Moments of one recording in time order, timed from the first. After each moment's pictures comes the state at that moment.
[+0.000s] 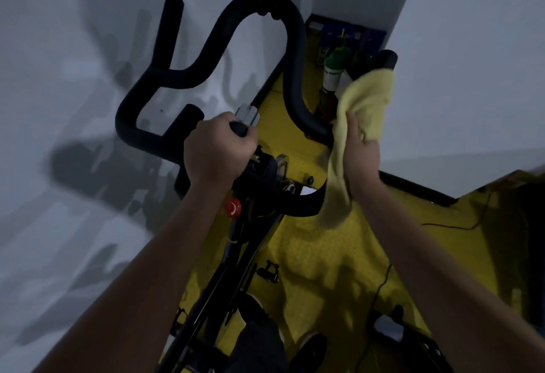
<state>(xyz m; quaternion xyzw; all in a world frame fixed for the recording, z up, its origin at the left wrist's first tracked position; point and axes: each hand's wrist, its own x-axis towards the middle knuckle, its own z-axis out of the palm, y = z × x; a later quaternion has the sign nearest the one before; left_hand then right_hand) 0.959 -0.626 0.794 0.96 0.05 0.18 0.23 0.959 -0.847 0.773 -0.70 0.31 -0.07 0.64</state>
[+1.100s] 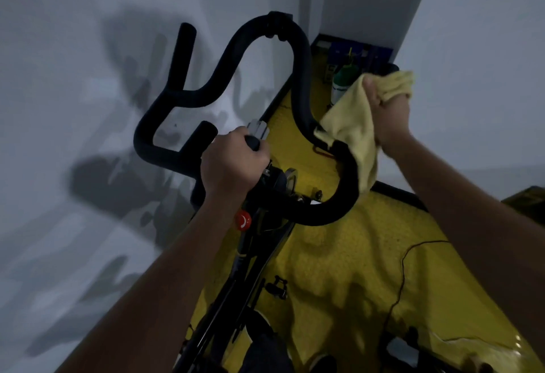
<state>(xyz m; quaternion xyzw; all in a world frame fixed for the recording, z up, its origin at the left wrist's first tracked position) 0.960 -0.629 0.799 0.96 0.06 0.15 0.24 1.038 -0.892 0.804 -0.80 0.15 -0.13 0.56</state>
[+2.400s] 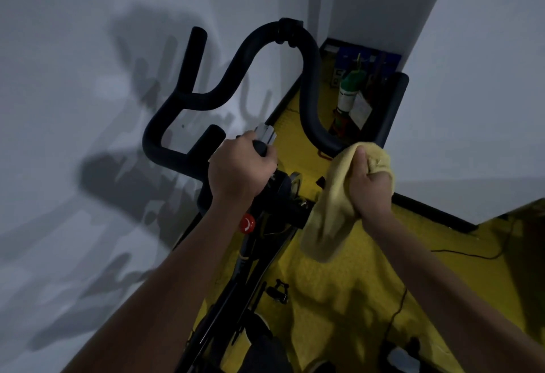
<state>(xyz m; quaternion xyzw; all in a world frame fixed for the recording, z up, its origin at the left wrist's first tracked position) 0.959 -0.629 0.798 0.96 0.05 0.17 0.23 0.948 -0.845 0.755 -0.75 0.26 -0.06 0.60</state>
